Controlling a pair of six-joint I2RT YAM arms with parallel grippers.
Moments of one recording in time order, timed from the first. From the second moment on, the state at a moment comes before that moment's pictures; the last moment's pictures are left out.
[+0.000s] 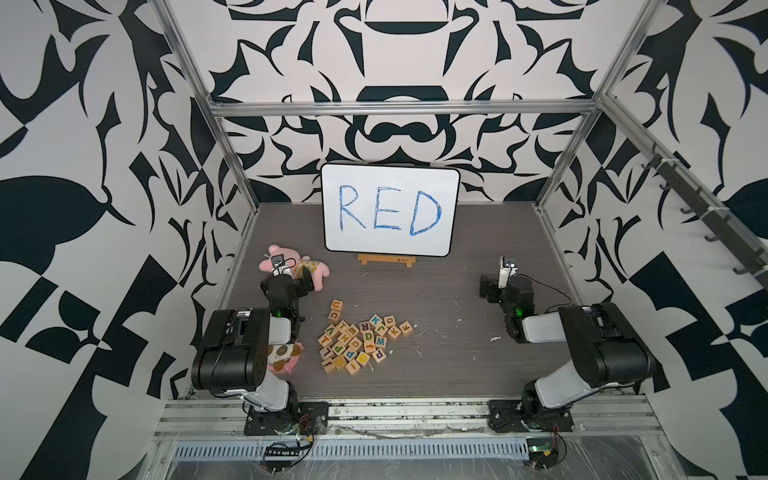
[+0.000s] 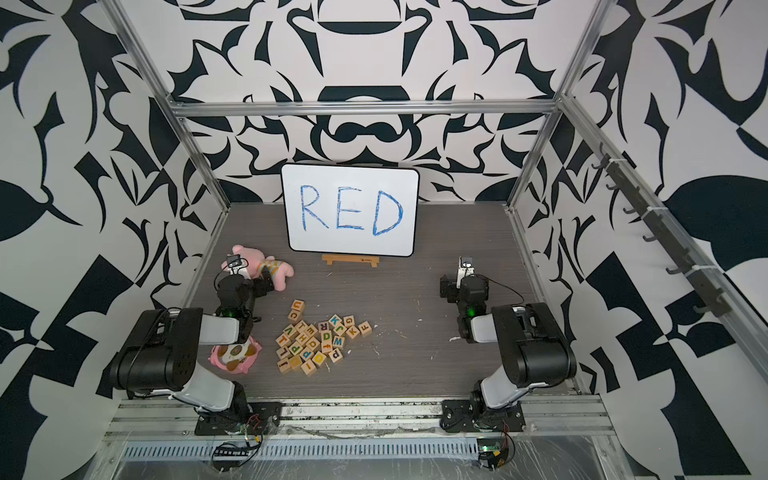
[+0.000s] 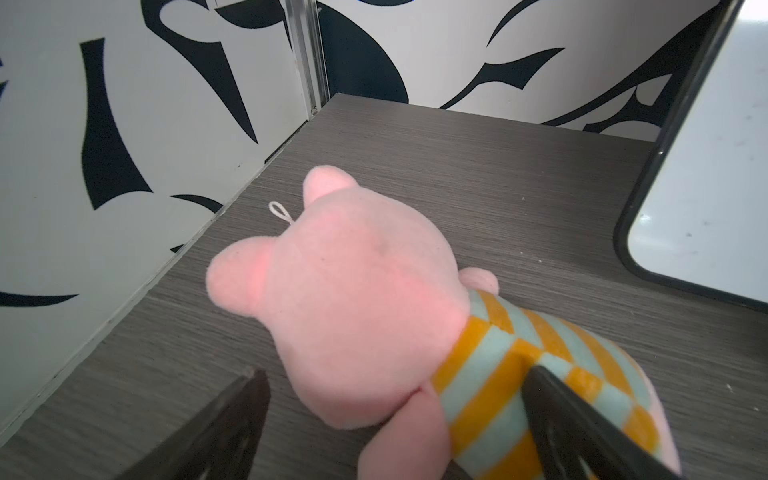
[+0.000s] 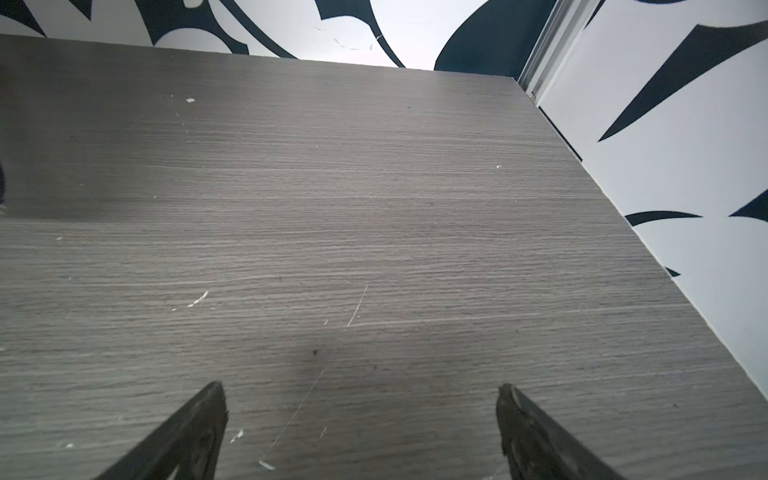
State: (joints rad) left arm 0.00 1.55 0.34 0.87 -0.20 -0.10; right arm 0.08 1.56 0.33 0.78 0.17 0.00
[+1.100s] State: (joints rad) left arm 0.01 1.55 0.35 0.87 -0.19 -0.10; right arm 0.08 1.55 0.33 0.77 0.17 0.00
